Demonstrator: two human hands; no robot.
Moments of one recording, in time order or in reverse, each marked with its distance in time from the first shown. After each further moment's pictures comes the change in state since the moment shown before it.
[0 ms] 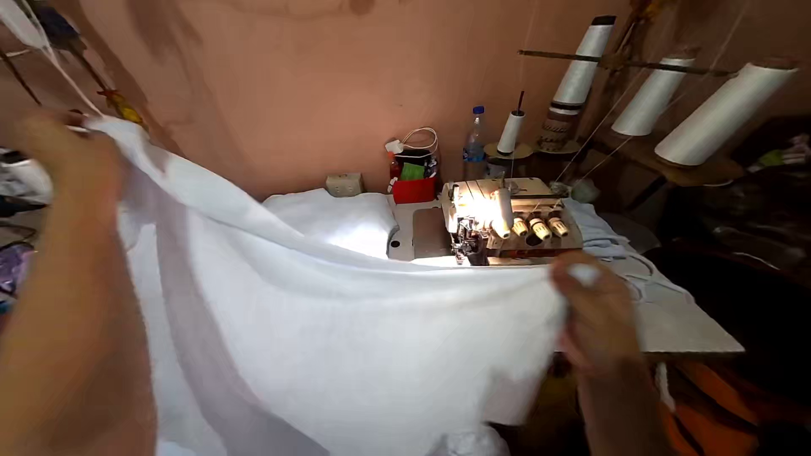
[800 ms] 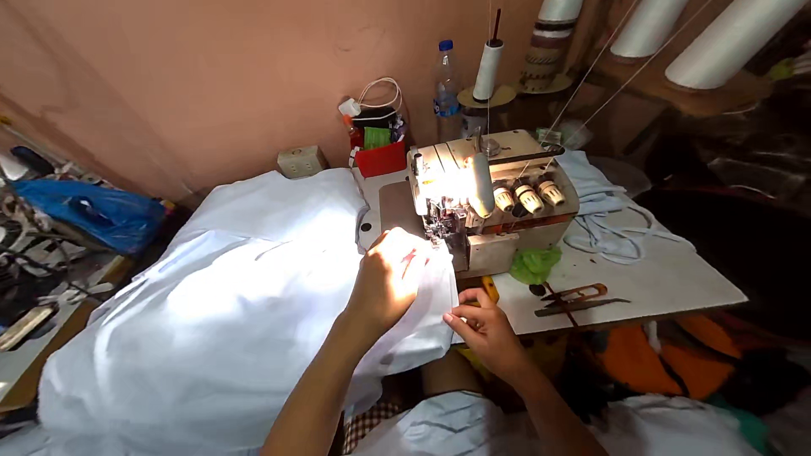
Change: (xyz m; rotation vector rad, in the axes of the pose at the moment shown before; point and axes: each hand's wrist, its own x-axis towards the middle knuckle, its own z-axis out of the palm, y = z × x) left_hand -0.280 0.126 0.194 -0.447 -0.555 0.776; right_hand -0.064 0.125 -0.009 -0.568 -0.262 0.325
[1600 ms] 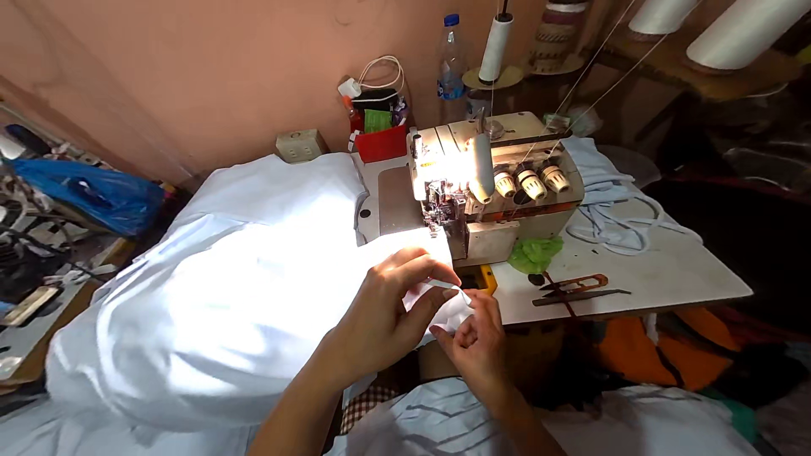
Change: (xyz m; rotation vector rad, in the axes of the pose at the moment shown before) left_hand -0.018 0.033 -0.023 -0.340 -0.182 0.115; right_hand -0.033 0.000 0.038 0.152 0.355 -0.124
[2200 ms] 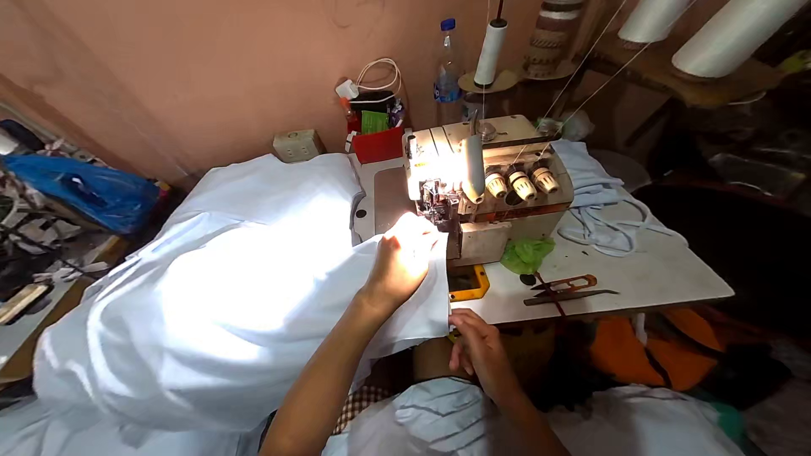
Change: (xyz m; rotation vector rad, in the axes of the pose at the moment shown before) left_hand 0.027 -0.057 0.043 0.209 0.200 -0.160; right_hand -0.001 0.006 -0.028 0.346 -0.258 0.474
